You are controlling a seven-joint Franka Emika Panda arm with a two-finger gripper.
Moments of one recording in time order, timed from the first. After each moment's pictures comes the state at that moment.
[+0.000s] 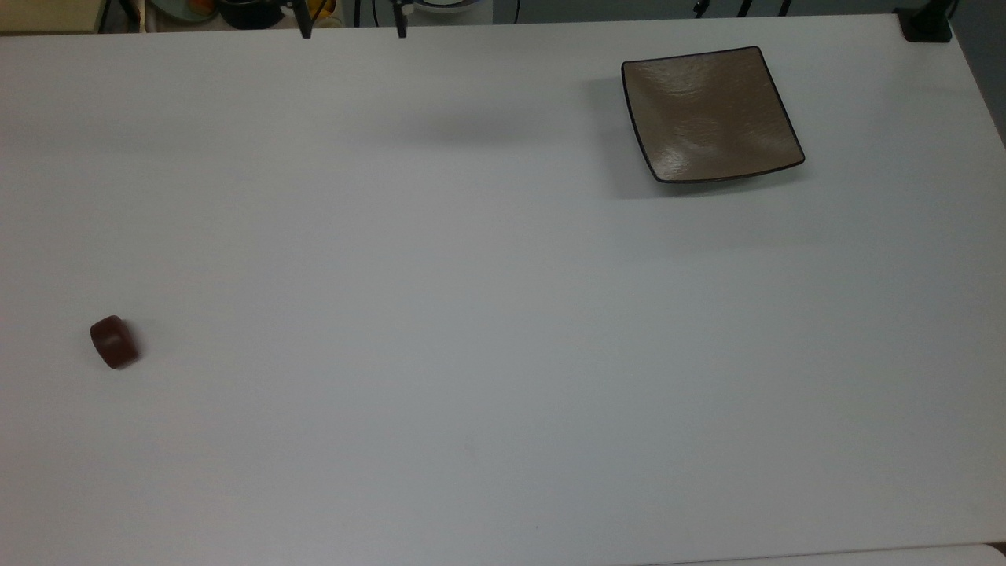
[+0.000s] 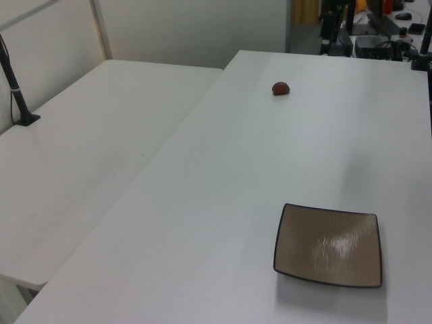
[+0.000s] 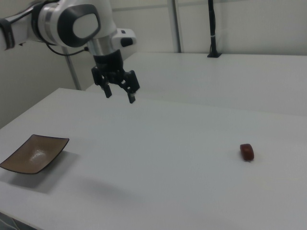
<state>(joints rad) 0.01 -0.04 -0.03 -1.70 0.04 1.74 -0.09</state>
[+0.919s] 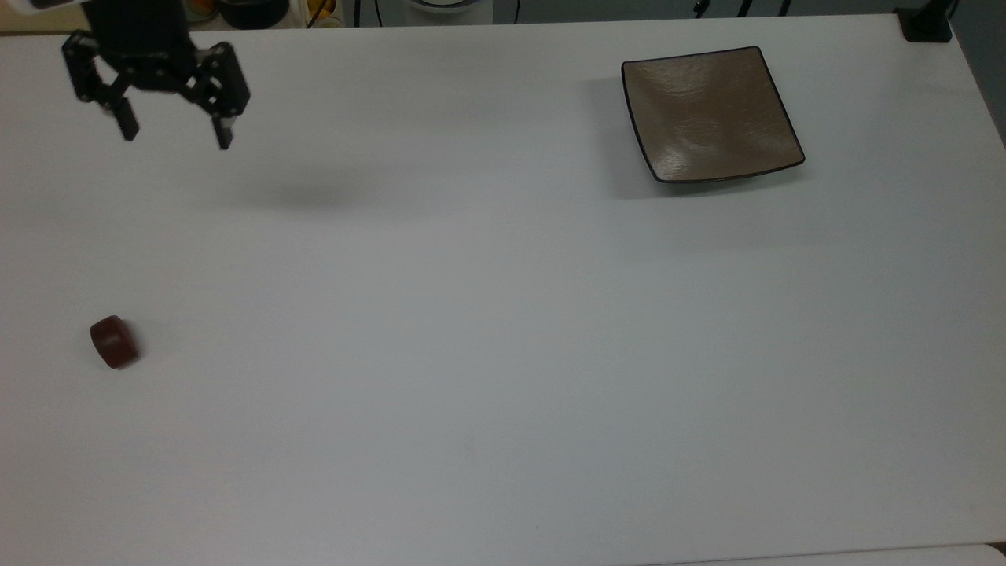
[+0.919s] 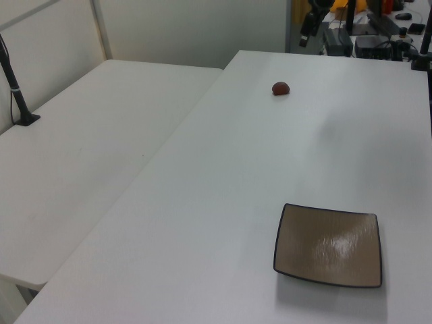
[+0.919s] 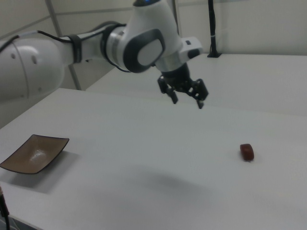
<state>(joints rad) -0.22 0.22 -0.03 -1.56 0.04 2.07 -0.27</state>
